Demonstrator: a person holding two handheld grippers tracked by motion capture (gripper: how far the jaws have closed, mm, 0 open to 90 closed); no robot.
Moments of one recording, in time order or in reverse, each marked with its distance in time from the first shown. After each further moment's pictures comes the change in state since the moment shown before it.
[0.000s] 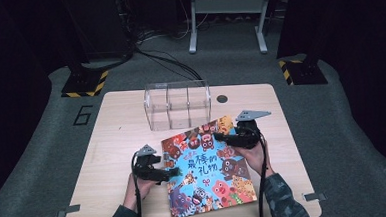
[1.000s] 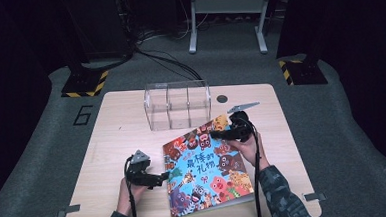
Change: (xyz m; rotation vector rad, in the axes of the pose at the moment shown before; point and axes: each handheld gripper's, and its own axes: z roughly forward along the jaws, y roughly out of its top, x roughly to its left) left arm 0.011 -0.022 -0.014 -0.016 0.163 0.023; right arm -0.021 0.010 0.028 0.178 0.034 0.134
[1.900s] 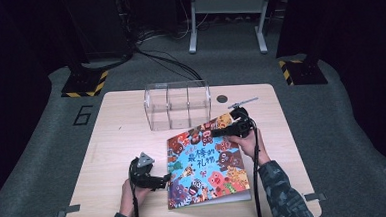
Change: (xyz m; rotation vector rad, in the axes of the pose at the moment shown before) left arm -0.006 -0.008 0.009 0.050 0.062 0.088; right arm -0.025 0.007 0.010 0.093 0.041 0.129
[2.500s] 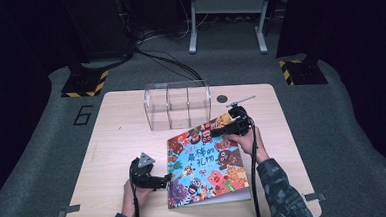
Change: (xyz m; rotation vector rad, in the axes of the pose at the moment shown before) left arm -0.003 0.001 0.001 -0.002 0.011 -0.019; right arm -0.005 0.006 0.005 0.056 0.016 0.047
